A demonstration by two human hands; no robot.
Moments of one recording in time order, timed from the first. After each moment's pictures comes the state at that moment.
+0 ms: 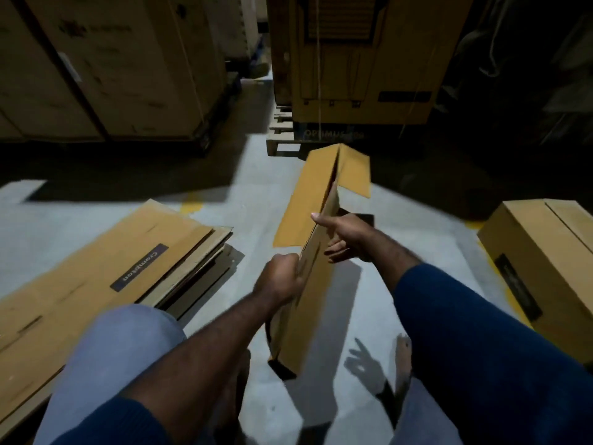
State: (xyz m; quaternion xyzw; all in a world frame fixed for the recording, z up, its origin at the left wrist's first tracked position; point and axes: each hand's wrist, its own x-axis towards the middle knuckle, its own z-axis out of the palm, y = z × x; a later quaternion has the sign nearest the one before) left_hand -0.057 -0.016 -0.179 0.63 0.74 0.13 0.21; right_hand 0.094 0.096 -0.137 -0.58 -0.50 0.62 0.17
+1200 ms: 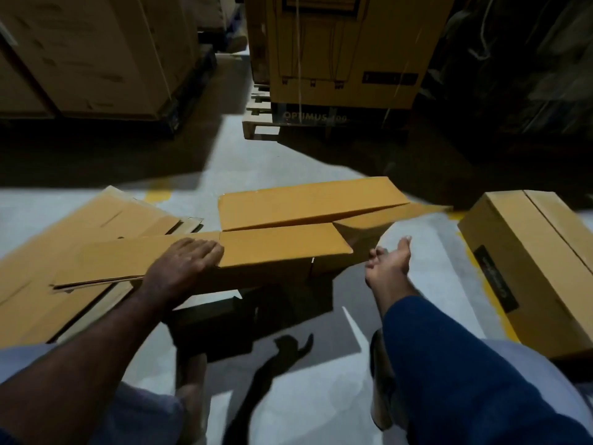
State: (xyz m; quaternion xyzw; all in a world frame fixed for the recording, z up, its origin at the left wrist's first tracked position) left_hand -0.190 -0.005 -0.210 0.79 0.60 -0.02 -0.12; right_hand 0.186 0.132 -0.251 -0.60 0.00 0.59 0.54
